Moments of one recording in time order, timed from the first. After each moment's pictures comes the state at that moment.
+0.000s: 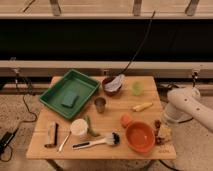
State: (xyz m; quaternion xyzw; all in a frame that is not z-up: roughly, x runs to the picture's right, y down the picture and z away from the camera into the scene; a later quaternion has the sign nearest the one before) arm 0.314 0.233 0.787 -0.39 0.04 0.22 0.89
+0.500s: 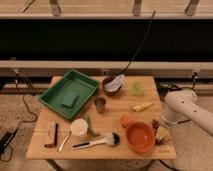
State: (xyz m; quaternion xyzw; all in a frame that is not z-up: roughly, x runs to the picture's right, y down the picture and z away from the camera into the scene) arm 0.304 0.247 0.793 -0.39 0.03 0.22 0.89
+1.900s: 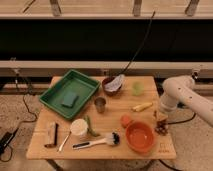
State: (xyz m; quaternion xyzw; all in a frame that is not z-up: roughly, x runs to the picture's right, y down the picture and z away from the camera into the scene) arm 0.310 0.158 0.813 -0.35 0.03 0.14 0.93
